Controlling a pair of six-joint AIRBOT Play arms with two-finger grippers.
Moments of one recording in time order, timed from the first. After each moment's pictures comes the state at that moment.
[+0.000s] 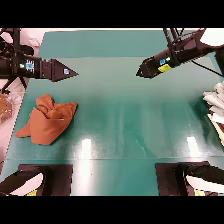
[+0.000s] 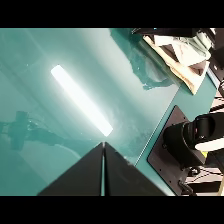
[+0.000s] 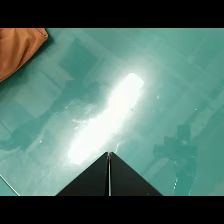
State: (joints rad) left arm -0.05 -1.08 1.37 0.52 -1.37 -1.10; right arm 0.37 -1.31 1.70 -1.18 1.41 1.47
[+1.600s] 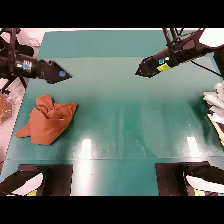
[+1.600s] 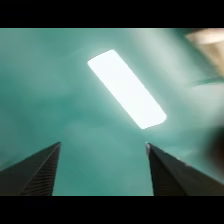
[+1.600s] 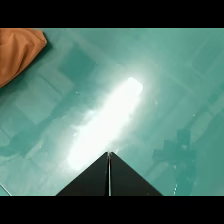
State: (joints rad) left arm -0.04 -1.08 1.46 0.97 -1.39 -1.24; right arm 0.37 -1.31 1.70 -1.18 1.37 1.47
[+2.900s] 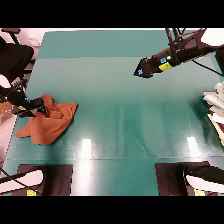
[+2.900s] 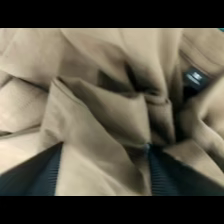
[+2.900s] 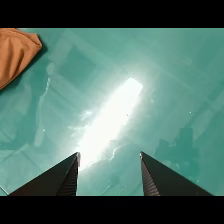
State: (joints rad) left arm 0.24 -1.31 1.08 1.47 -1.33 -1.65; right arm 0.35 -1.32 1.70 -1.18 1.38 1.48
